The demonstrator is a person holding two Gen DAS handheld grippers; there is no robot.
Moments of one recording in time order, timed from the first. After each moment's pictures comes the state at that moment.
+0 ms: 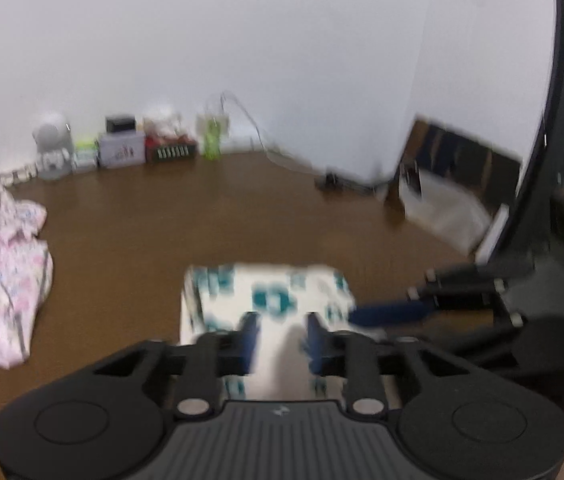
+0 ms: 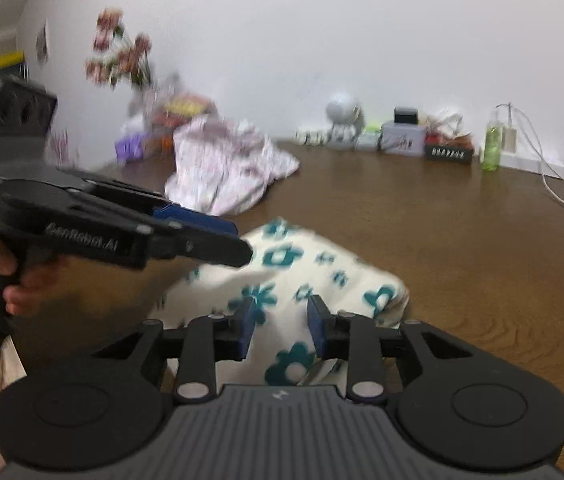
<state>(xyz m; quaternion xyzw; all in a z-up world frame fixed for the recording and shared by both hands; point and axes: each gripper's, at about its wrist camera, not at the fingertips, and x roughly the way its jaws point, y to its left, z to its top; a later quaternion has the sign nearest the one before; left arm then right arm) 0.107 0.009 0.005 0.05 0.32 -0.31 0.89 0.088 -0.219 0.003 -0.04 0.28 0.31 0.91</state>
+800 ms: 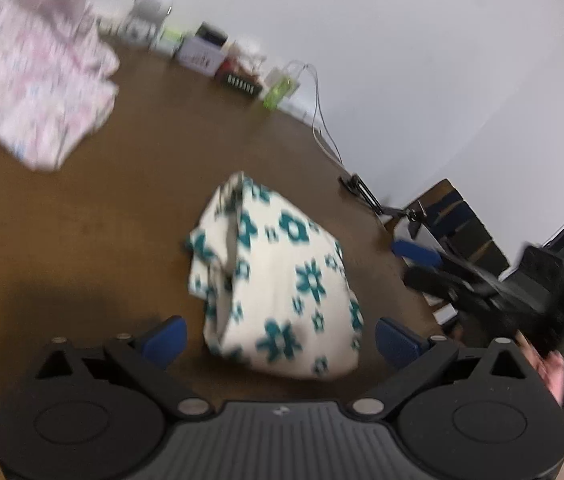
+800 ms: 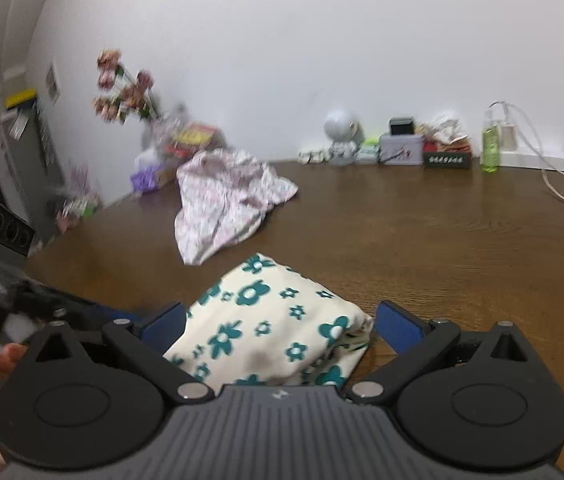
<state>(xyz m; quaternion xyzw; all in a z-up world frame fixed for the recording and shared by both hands) 0.088 0.083 -0.007 -0.23 0.42 -0.28 0.84 0.128 -0.282 0.037 0.03 0.28 0.37 0.89</state>
